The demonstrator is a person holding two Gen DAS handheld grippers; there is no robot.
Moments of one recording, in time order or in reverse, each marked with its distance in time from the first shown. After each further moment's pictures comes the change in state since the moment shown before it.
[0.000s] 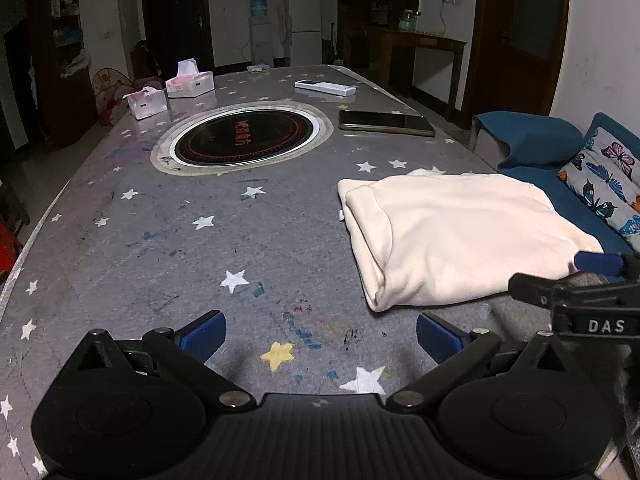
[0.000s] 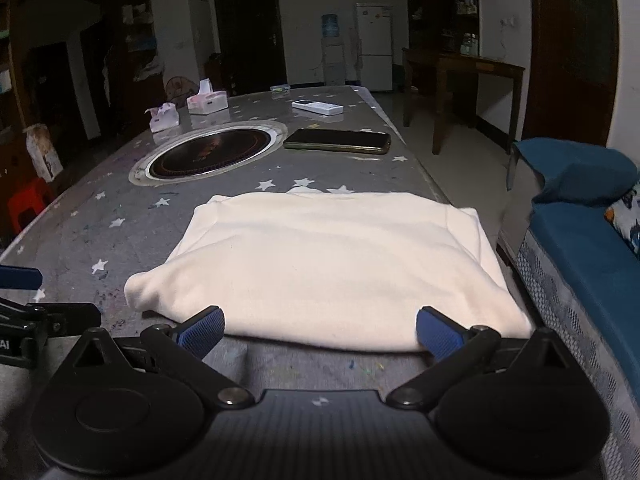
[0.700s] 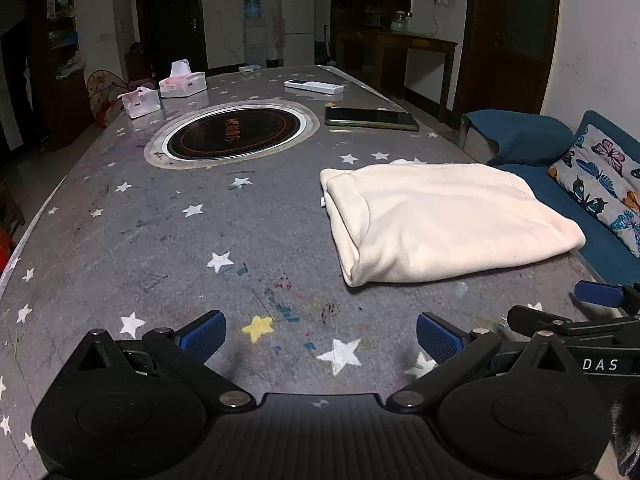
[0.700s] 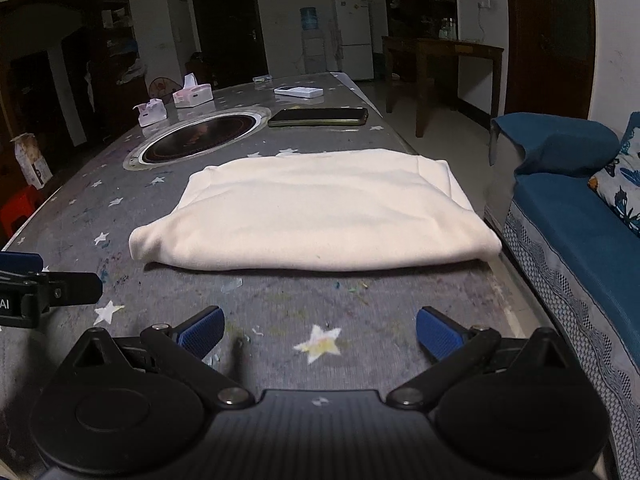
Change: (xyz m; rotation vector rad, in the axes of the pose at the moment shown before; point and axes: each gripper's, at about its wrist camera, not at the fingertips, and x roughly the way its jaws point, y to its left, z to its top) left arm -0.014 -0.013 -0.017 0.013 -0.005 -0.015; right arm -0.024 -0.002 -0.037 0.048 0.021 -0.040
